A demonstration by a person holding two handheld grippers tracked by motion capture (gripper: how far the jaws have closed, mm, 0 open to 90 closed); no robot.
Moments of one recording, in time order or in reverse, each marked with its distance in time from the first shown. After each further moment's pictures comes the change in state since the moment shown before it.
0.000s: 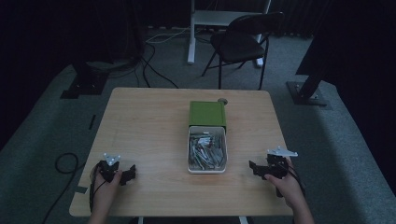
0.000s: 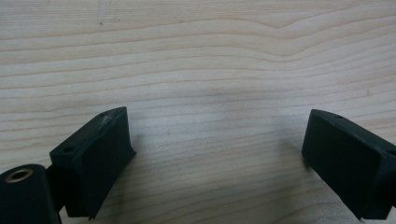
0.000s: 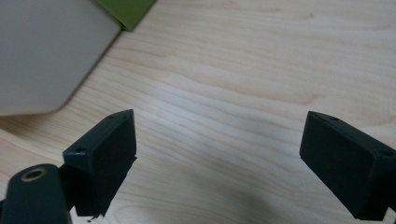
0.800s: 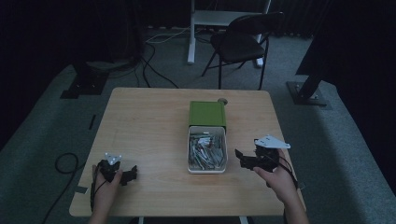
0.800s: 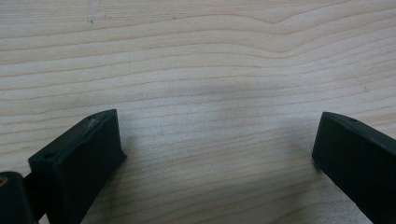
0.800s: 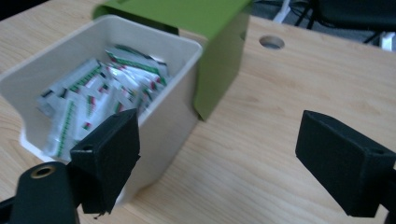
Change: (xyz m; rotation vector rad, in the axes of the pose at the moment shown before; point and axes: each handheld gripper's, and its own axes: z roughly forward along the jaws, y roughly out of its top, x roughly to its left) left arm -0.001 0.001 0.002 0.017 -0.013 0.012; right arm 0.066 0.063 -0.043 -0.158 0.054 -0.146
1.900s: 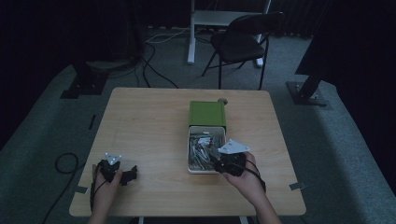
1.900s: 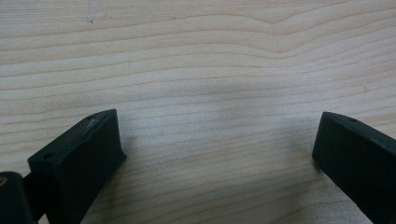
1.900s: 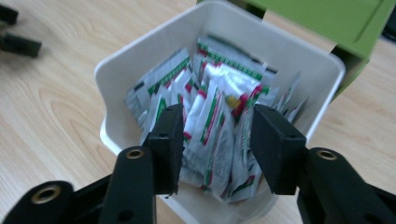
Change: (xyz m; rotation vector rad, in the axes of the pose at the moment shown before) left arm 0.000 0.000 0.000 0.001 0.000 -0.001; right arm 0.082 0.012 0.037 0.085 0.089 -0.167
